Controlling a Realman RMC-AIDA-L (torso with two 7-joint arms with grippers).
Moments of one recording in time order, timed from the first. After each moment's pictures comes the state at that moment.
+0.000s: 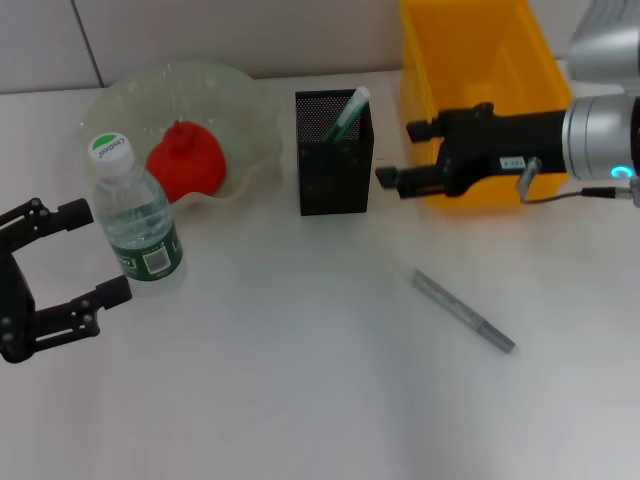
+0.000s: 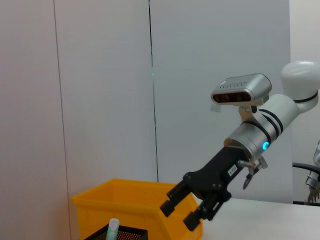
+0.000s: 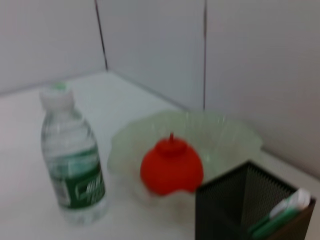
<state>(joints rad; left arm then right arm) -0.22 -2.06 0.77 0.91 1.65 1.81 -1.15 0.43 2.08 -1.18 -1.18 -2.01 -1.20 1.85</state>
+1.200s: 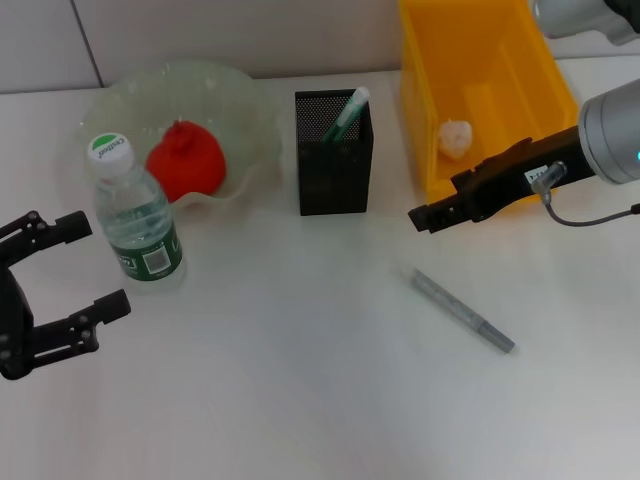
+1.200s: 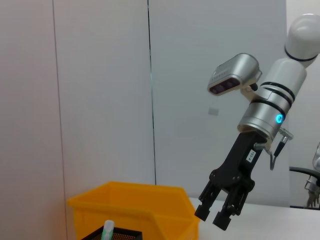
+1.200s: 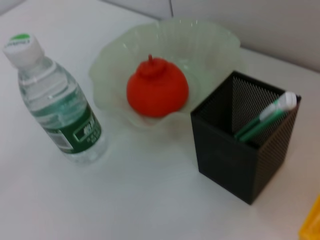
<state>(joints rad) -0.19 -2.07 0.77 0.90 1.64 1.84 -1.13 0.44 2.08 -1.29 -1.59 -2.40 -1.51 2.60</state>
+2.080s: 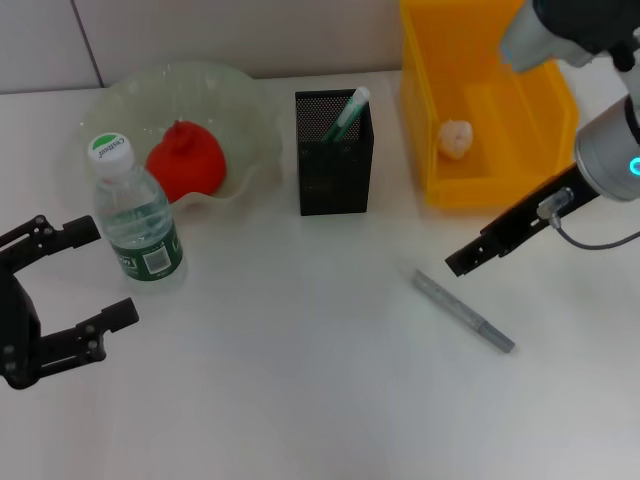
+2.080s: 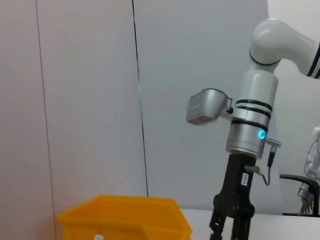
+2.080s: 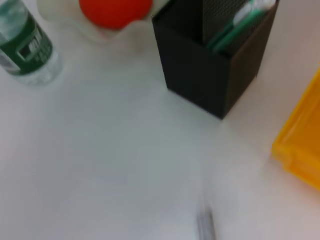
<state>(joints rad) -0.19 -2.07 0.77 0.87 1.62 1.87 -1.07 0.57 2.08 -1.29 -1.48 -2.61 -1.67 2.71</state>
